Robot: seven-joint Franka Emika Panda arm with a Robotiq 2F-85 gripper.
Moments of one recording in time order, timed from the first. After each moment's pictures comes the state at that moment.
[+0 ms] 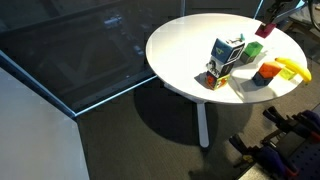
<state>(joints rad) -0.37 0.42 -0.17 -1.89 0.08 2.39 -0.68</state>
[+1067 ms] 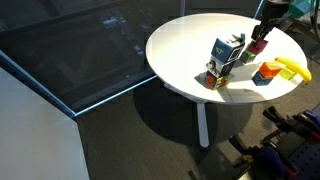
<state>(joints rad) -0.27 0.31 -0.14 -2.13 0.04 2.41 -0.48</state>
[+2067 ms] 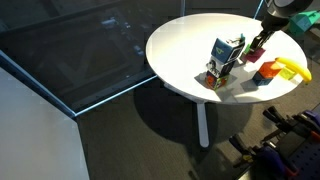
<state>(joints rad) -0.27 0.25 -0.11 -2.33 0.04 2.66 -0.50</state>
